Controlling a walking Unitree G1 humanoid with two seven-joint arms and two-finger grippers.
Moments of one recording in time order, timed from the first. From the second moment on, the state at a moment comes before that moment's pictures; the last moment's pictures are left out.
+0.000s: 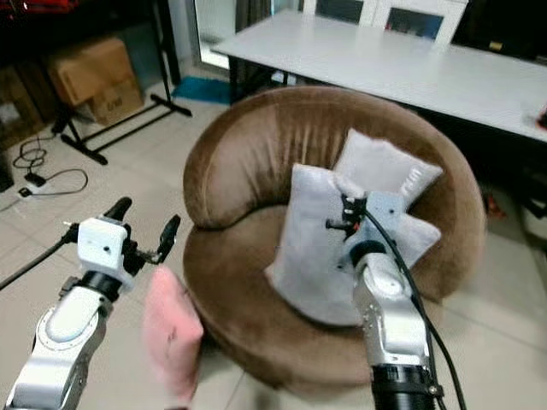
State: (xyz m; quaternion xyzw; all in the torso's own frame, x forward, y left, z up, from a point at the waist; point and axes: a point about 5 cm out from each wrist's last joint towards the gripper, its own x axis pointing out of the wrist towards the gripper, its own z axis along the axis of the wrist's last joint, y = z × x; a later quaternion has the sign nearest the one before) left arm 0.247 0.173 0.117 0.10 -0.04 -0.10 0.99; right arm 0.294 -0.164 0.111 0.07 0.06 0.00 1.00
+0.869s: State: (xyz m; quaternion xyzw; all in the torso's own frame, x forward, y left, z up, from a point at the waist) left arm 0.229 0.167 0.097 0.14 0.03 -0.24 0.96; right arm 0.301 -0.168 0.120 -0.01 0.11 -0.01 0.99
